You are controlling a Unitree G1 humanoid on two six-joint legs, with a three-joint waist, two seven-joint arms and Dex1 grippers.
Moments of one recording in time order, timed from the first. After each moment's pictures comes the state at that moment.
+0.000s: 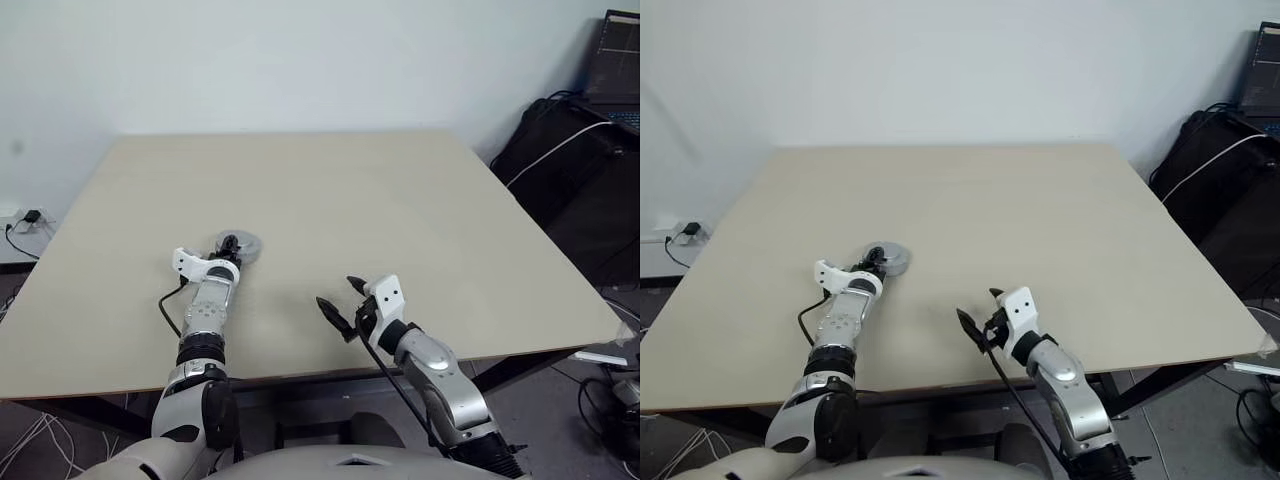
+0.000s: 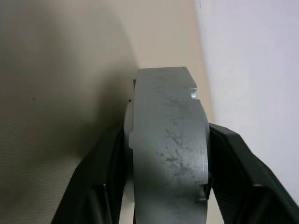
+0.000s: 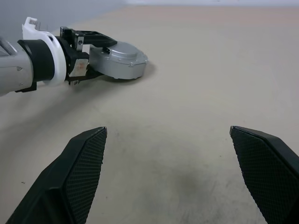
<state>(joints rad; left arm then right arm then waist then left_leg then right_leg) -0.47 -0.03 0.50 0.69 -0.92 0.20 -0.02 0.10 -0.20 0.24 -0.09 0.21 0.16 0.44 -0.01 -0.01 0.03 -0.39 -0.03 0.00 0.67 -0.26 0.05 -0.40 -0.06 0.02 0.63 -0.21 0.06</state>
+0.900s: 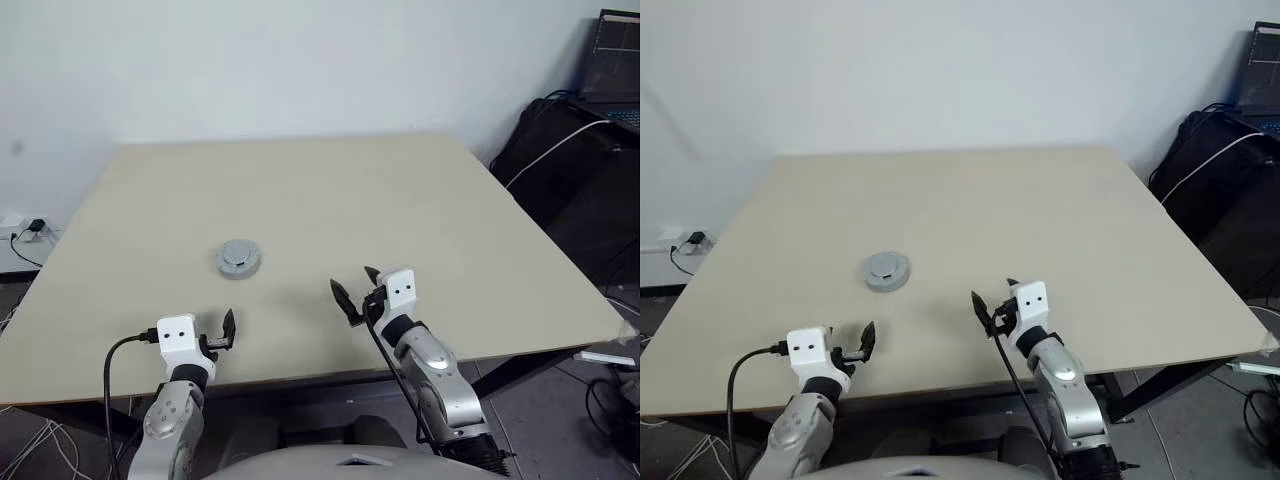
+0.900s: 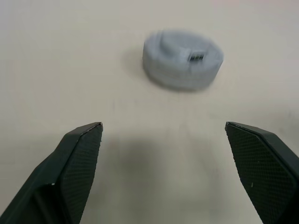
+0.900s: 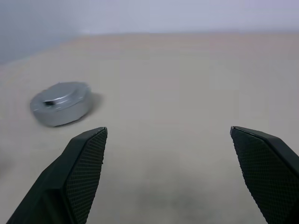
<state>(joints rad) 0.47 0.09 -0.05 -0.24 -0.09 0.00 0.04 0.12 -0.11 0.14 -0.06 0.13 0.03 0.30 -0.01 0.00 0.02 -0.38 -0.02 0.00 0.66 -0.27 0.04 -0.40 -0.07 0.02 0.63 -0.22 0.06</state>
